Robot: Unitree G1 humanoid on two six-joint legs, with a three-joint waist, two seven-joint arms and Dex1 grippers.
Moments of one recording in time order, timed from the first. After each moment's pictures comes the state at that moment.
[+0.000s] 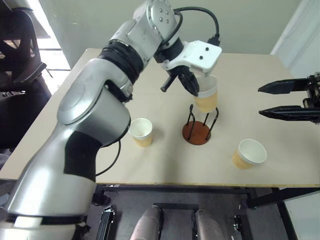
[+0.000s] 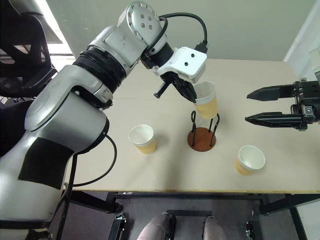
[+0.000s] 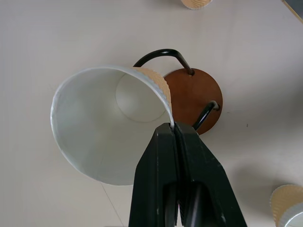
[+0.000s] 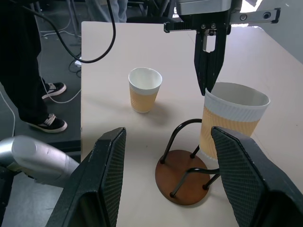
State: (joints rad) left arm -1.84 0.33 -0.90 1.19 -0.23 -0.26 -1.58; right arm -0.63 -1.26 -0.29 -0.21 0.82 0.76 1.36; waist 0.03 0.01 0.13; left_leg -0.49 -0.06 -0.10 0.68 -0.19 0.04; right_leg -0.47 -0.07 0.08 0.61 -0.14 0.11
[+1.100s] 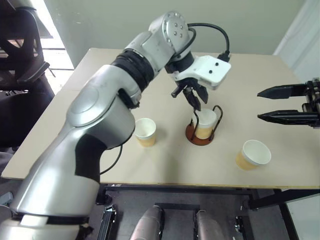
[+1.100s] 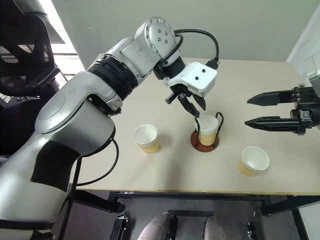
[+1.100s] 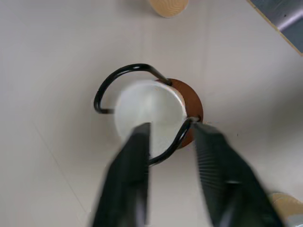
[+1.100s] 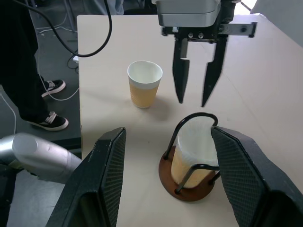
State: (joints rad) left arm -1.82 0.29 -1.03 1.12 -0.34 -0.23 -1.58; right arm -0.57 -1.27 -0.31 -0.24 0.83 0.78 1.34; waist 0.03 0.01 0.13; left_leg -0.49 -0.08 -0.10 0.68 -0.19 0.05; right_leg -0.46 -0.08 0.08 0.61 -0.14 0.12
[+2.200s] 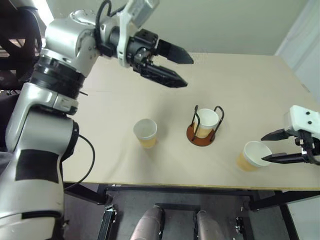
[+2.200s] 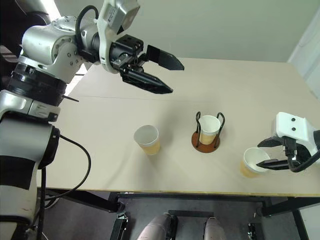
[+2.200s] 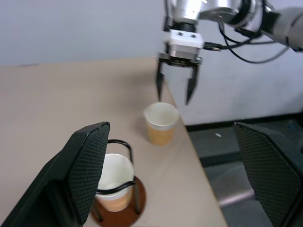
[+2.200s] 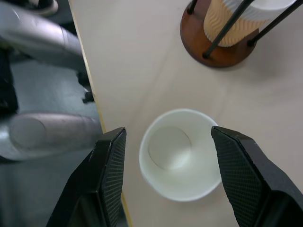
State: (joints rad) left arm -1.54 0.72 -0.54 0.56 -0.79 0.55 -1.58; right arm -0.13 -1.45 -0.29 -0.40 0.49 0.64 1.36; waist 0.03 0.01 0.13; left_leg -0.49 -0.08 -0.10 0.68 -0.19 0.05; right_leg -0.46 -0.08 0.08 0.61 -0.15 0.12
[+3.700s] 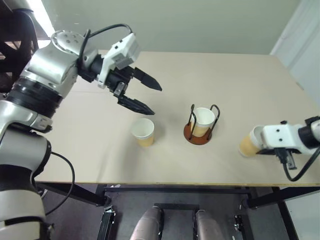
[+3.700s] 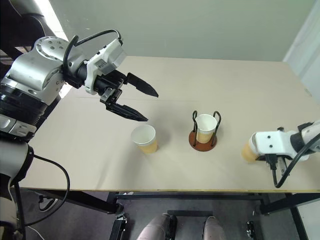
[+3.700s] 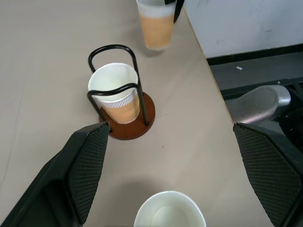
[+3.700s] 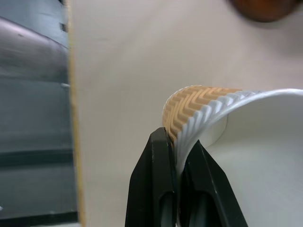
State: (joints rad) left arm -1.43 0.95 -0.73 0.53 -0.71 0.26 -1.58; right arm -0.40 -1.37 0.05 -0.22 0.13 0.27 1.42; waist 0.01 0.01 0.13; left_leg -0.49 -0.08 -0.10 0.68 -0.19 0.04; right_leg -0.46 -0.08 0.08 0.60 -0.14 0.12
